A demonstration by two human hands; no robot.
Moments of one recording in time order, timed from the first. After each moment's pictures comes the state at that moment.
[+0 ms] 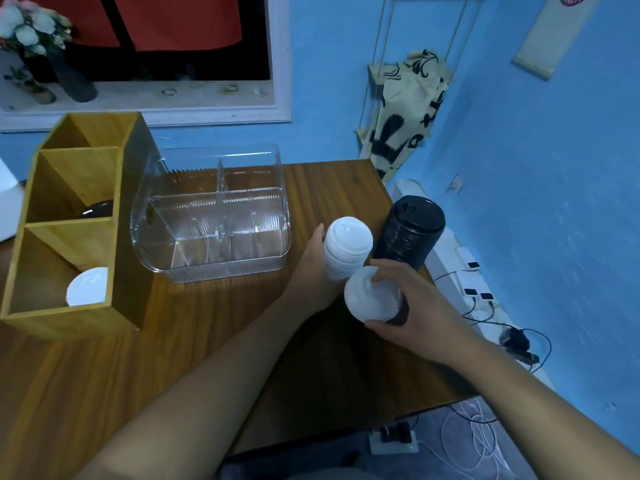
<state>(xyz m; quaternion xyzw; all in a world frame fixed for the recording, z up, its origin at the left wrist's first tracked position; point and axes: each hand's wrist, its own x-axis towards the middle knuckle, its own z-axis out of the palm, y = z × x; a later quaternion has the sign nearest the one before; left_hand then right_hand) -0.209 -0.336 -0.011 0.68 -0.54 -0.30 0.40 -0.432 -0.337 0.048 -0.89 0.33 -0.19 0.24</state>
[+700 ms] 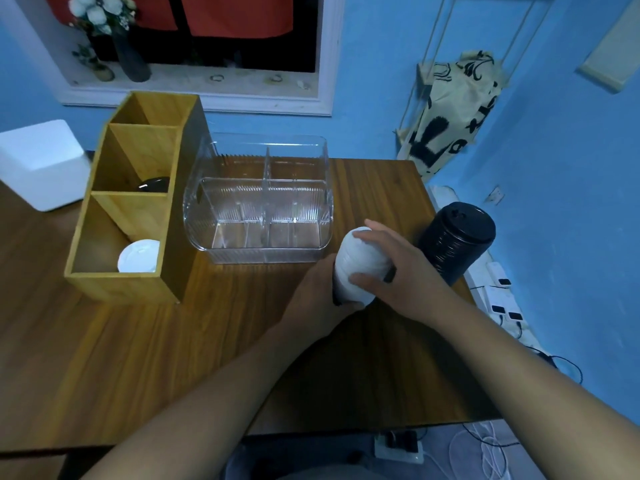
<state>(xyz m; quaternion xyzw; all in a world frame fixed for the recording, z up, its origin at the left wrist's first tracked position) -0.184 -0.272 -0.039 0.69 -0.55 -0.21 0.41 -0.344 -0.364 0.058 -0.90 0.29 -0.18 0.28</state>
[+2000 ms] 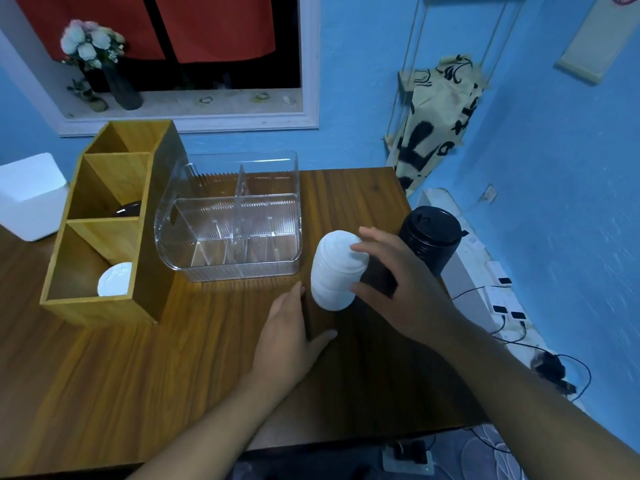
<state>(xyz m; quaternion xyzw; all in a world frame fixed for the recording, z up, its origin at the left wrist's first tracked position) -0.208 -0.233 -0.033 0.78 -0.52 -0.13 0.32 -0.386 -0.362 0.069 -0.89 0.27 -0.26 0.27</state>
